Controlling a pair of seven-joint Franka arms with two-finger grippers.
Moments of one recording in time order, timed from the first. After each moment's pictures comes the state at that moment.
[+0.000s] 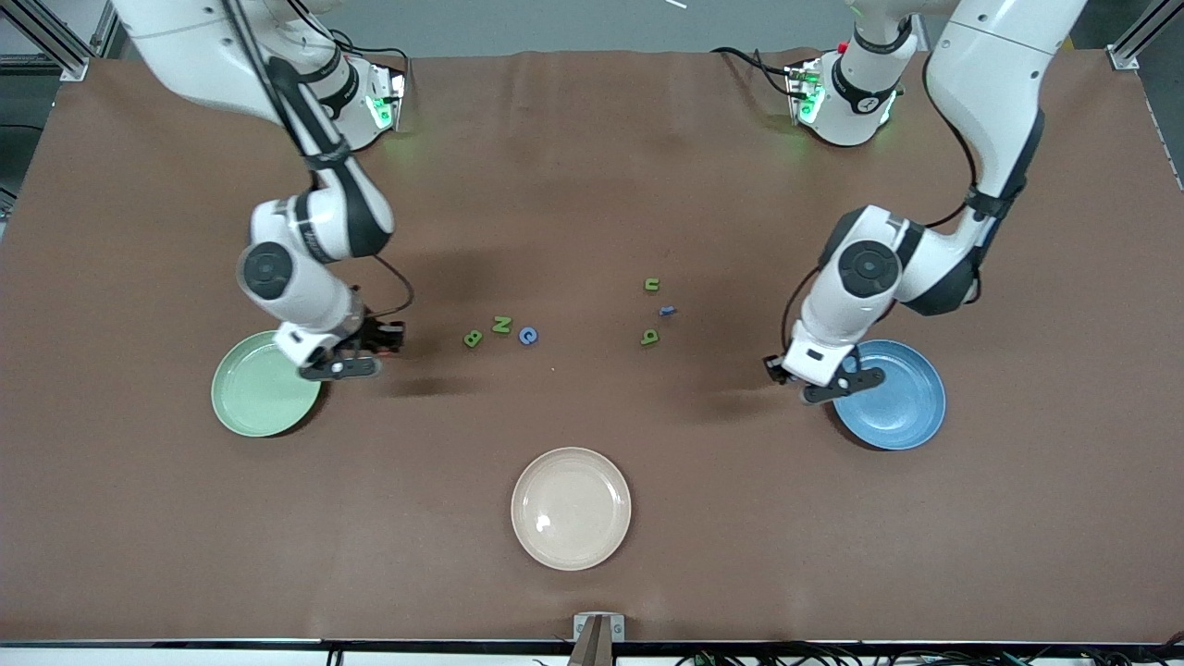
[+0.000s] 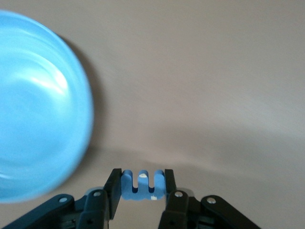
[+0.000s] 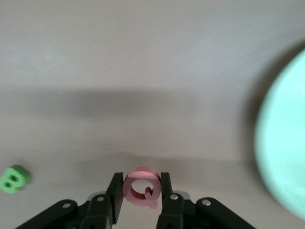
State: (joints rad) left arm 0.01 0.45 -0.31 -2.05 0.39 2.54 -0.82; right arm 0.19 0.31 0.00 -2.20 0.09 2.49 0.04
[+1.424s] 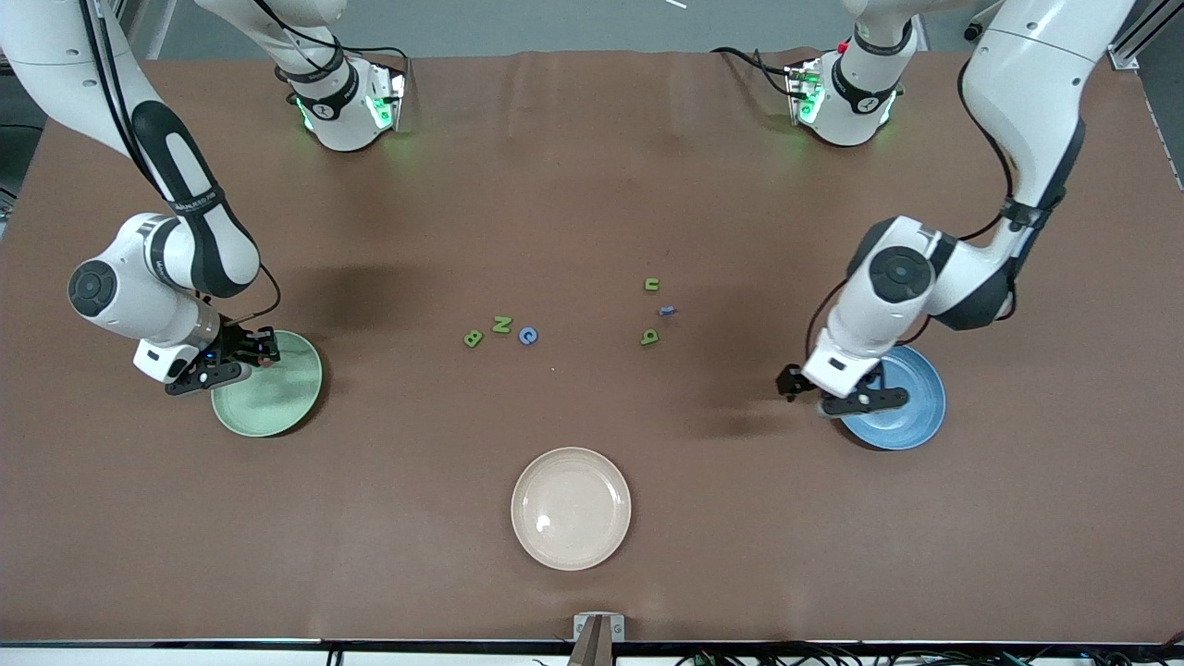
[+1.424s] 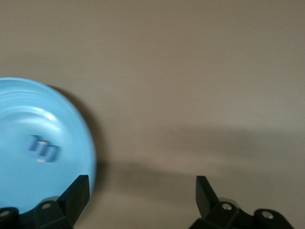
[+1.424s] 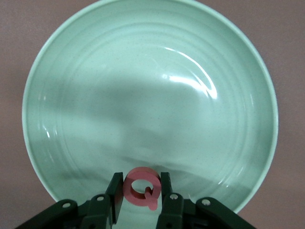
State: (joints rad) left arm 0.13 0.49 -0.48 -1.99 0.49 2.54 -0.76; right arm -0.17 0.40 0.00 -2.20 0.09 2.54 -0.51
